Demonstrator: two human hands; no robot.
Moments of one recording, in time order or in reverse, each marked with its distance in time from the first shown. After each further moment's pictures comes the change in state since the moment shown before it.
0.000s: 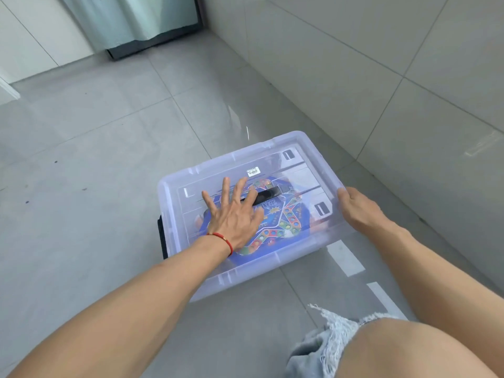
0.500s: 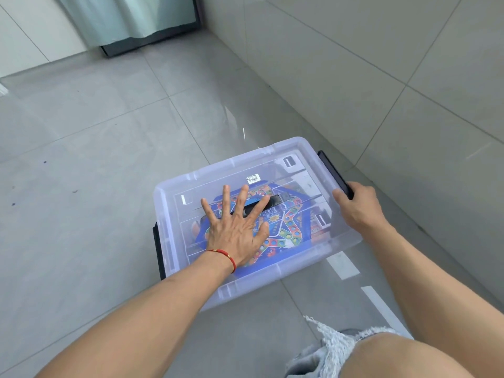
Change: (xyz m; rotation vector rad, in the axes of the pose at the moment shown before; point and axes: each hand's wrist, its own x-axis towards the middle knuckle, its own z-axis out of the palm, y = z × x) left_hand -0.008 0.003 0.014 0.117 0.020 0.003; right_hand 0.015 -0.012 0.001 0.158 0.182 -0.053
